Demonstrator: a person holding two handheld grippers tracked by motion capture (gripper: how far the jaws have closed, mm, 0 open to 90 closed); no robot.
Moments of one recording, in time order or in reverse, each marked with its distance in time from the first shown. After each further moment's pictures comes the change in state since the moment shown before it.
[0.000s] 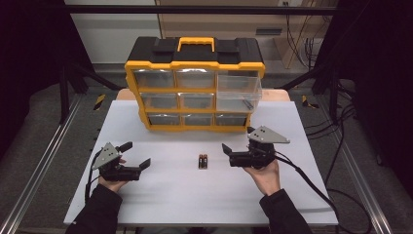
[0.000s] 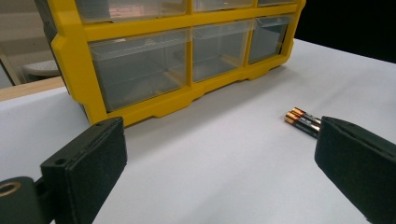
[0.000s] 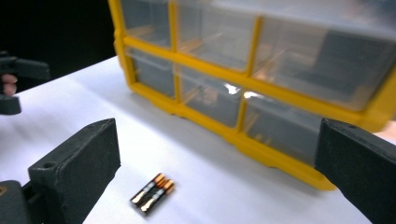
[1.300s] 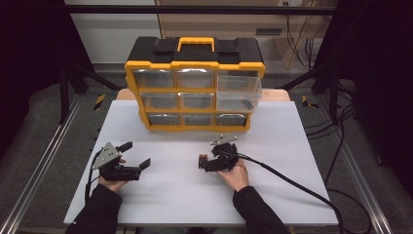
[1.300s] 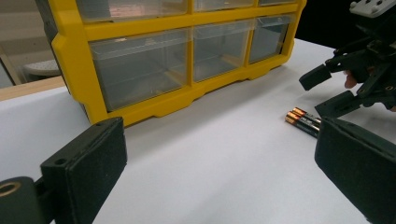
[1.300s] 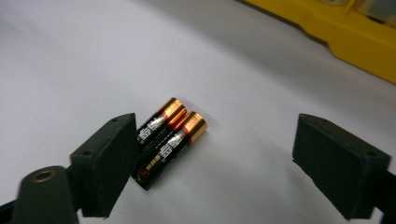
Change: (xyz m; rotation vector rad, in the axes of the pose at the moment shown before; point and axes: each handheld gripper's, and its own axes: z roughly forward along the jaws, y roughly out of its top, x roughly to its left) left arm 0.000 0.000 0.000 -0.002 0.002 0.000; right arm 0.024 -0.068 0.117 0.397 0.061 -0.002
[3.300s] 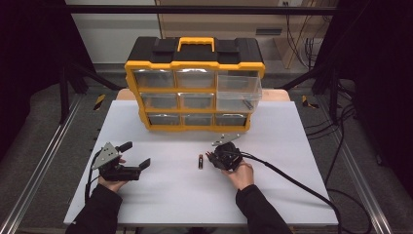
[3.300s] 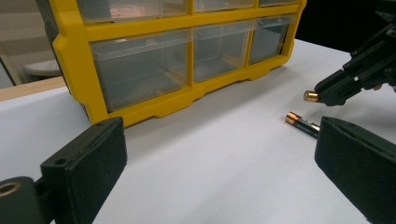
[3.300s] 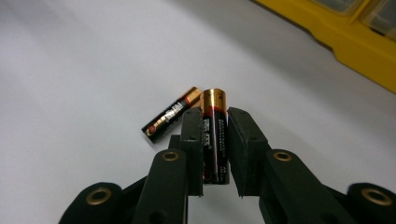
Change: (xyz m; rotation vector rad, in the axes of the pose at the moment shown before) left arm 0.000 0.000 0.000 -0.001 0.000 -0.001; right arm 0.000 0.007 -0.025 0.043 0.060 -0.063
